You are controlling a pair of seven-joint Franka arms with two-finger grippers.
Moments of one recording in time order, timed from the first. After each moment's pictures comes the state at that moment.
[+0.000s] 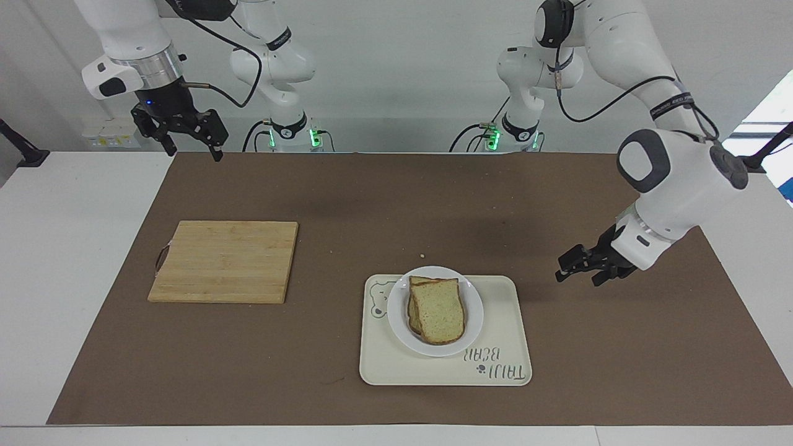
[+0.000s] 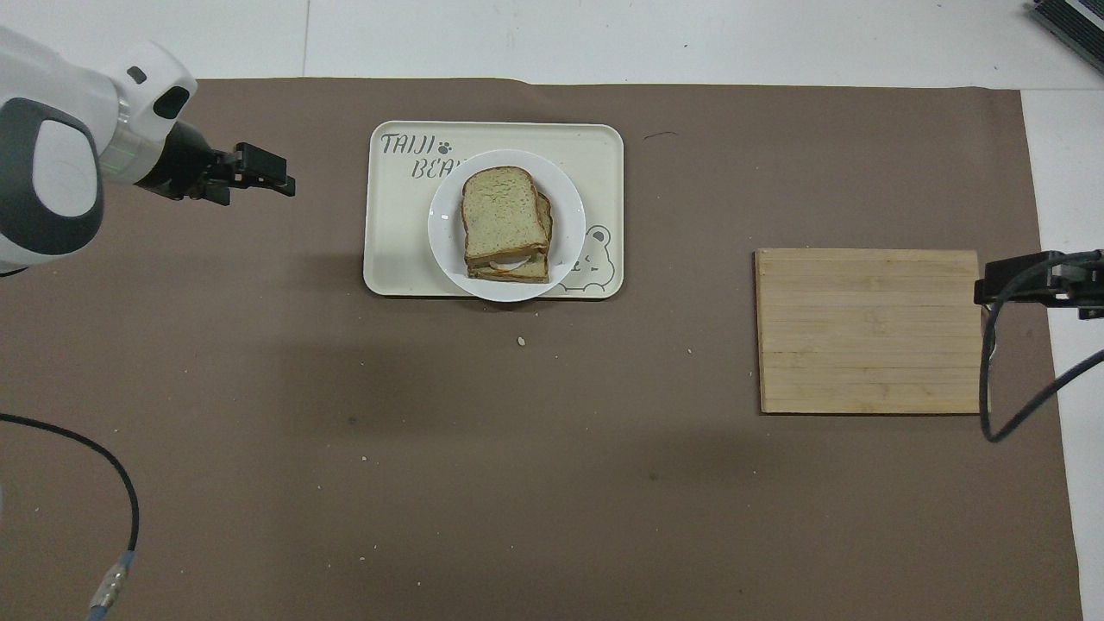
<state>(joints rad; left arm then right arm) -0.26 0.38 0.25 -1.45 -0.35 1.85 0.07 0.00 -0.09 -0.03 -1.64 -0.01 1.60 0.13</state>
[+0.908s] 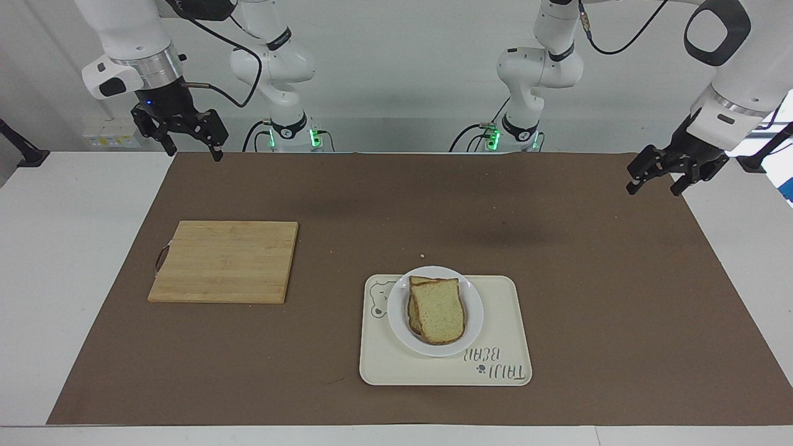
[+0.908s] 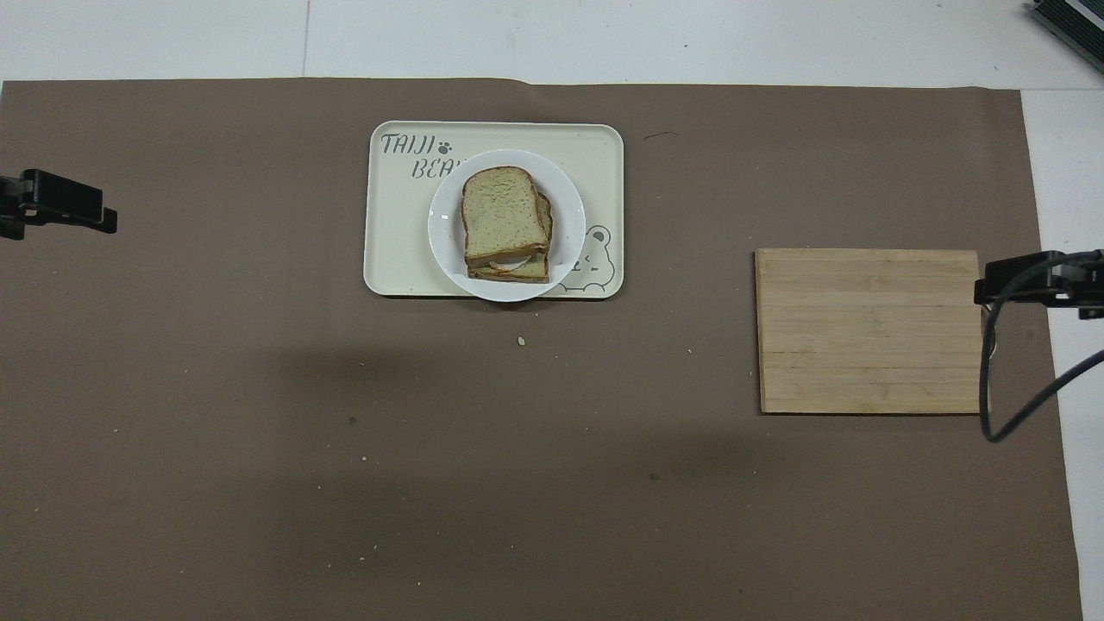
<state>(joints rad) -0.21 0.08 0.27 -1.48 -0.12 1.60 0.08 0.00 -0.09 -0.03 -1.64 -0.01 1.60 0.13</state>
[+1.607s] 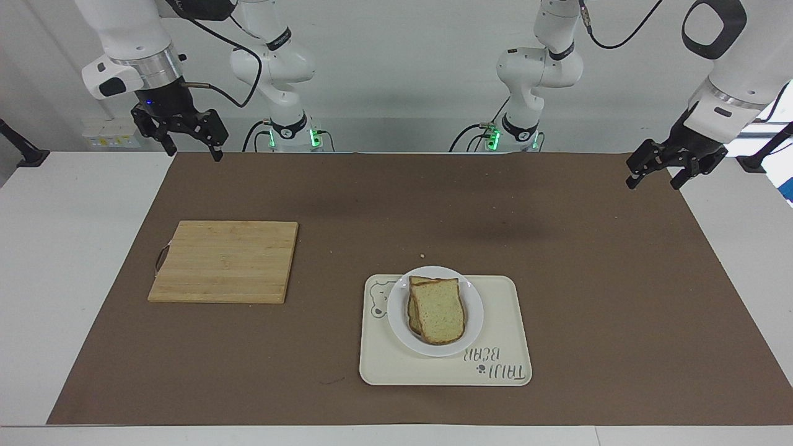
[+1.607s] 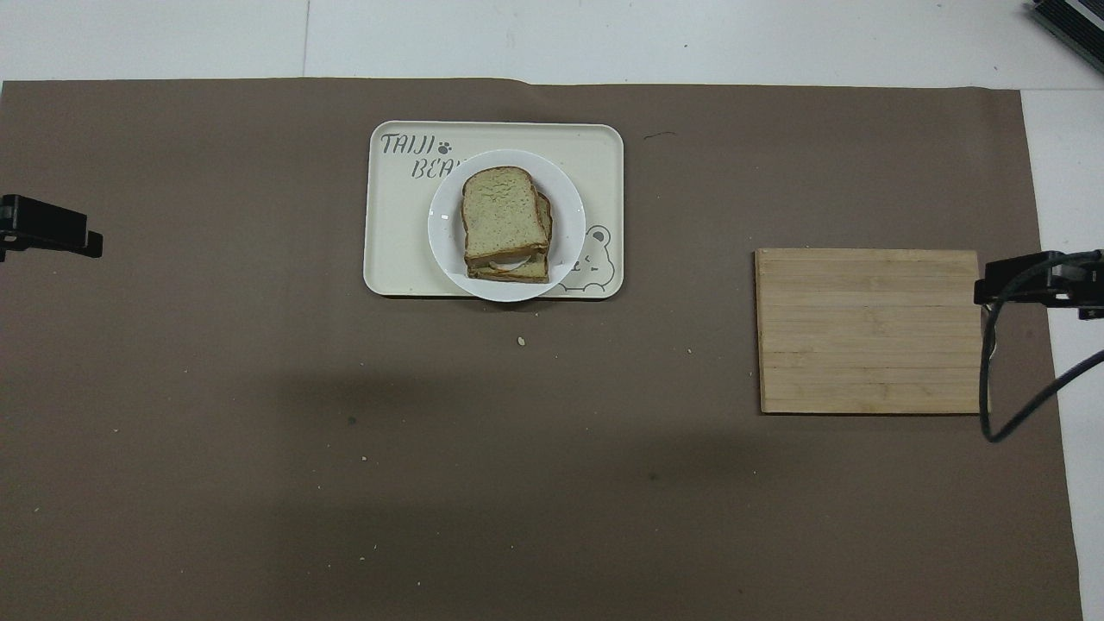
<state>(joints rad) -0.09 0.06 0.13 -1.49 -0.08 1.59 0.07 0.00 -0.09 -0.03 -1.64 -0.01 1.60 0.13</state>
